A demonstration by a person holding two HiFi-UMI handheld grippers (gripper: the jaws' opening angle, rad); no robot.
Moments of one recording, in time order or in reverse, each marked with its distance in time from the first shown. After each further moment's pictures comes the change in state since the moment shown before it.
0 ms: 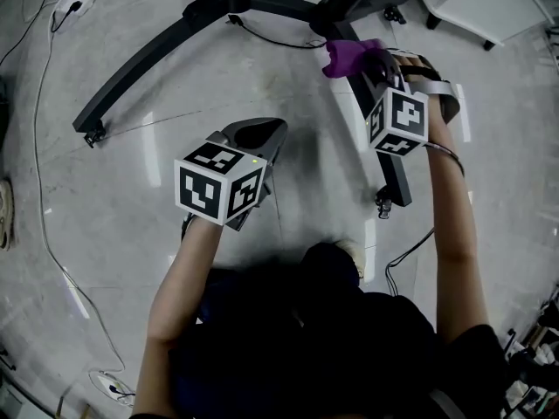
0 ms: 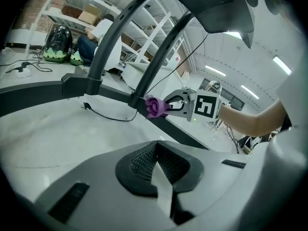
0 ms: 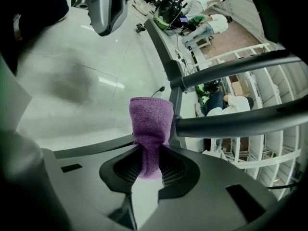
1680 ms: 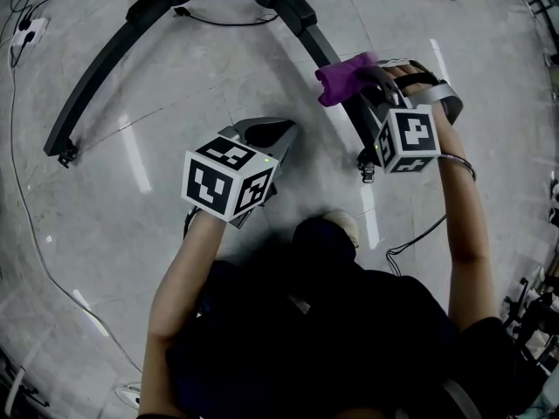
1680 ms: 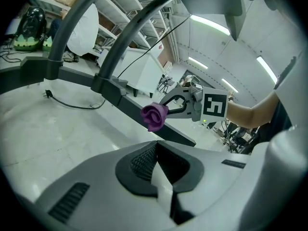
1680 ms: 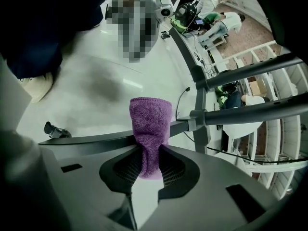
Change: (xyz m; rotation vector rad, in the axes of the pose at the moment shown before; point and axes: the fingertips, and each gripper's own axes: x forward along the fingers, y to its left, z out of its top) left arm 0.042 -0.083 -0.035 0.075 0.130 -0.230; right arm -0.075 0.098 -0.040 -0.080 -0.010 0.195
